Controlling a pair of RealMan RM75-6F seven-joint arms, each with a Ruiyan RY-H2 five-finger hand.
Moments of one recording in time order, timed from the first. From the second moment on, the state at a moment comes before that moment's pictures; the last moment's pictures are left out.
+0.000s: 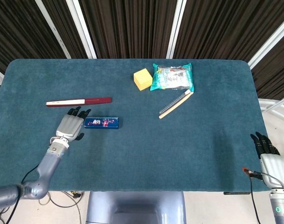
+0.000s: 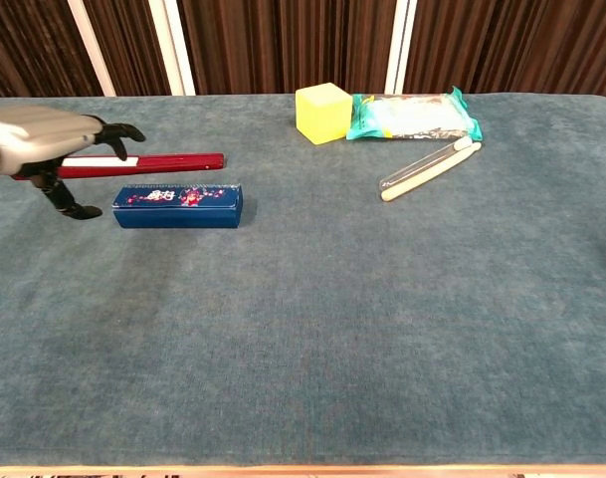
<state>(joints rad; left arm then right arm) -0.74 -1.43 -0.15 -1.54 0.86 0.95 0.67 0.07 -1.11 0.08 -1.65 -1.43 1.44 -0.06</state>
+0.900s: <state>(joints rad) -0.84 -1.53 -0.14 -1.37 0.75 0.87 0.66 0.07 -1.11 0.08 -1.65 -1.41 1.44 -0.06</state>
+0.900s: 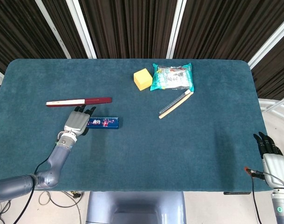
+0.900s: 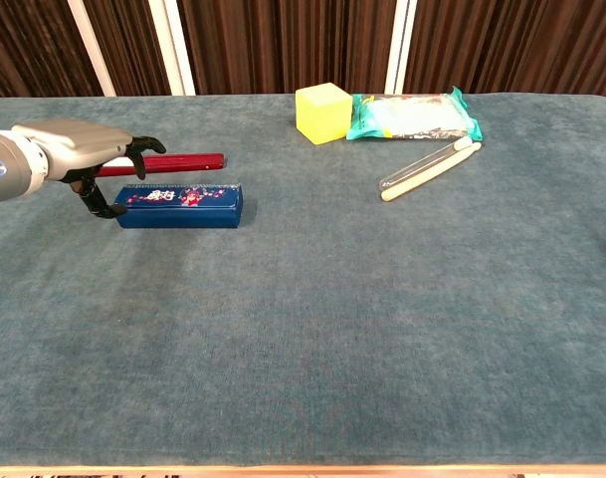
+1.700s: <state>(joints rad) -0.86 -1.55 -0.13 -1.35 0.72 0.87 0.63 0.07 -1.11 0.09 -1.65 -1.40 1.45 -0.06</state>
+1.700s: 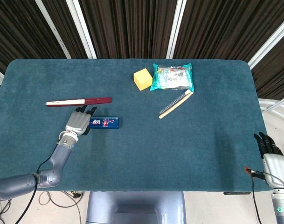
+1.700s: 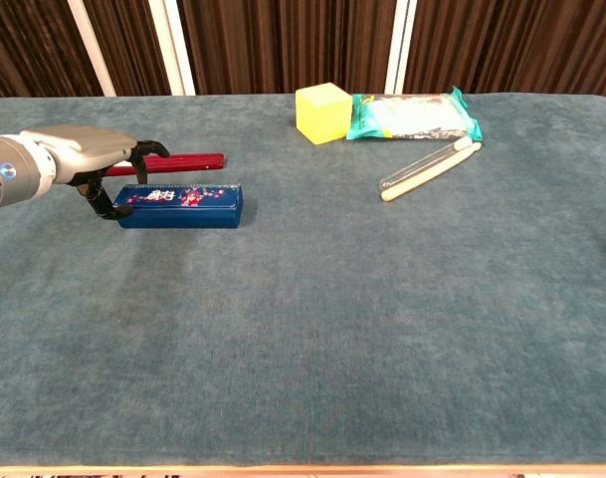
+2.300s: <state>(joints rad) -0.86 -1.56 -0.13 -1.34 0.71 0.88 0.62 0.07 -1.11 0.09 -1.65 -1.40 1.45 -0.05</state>
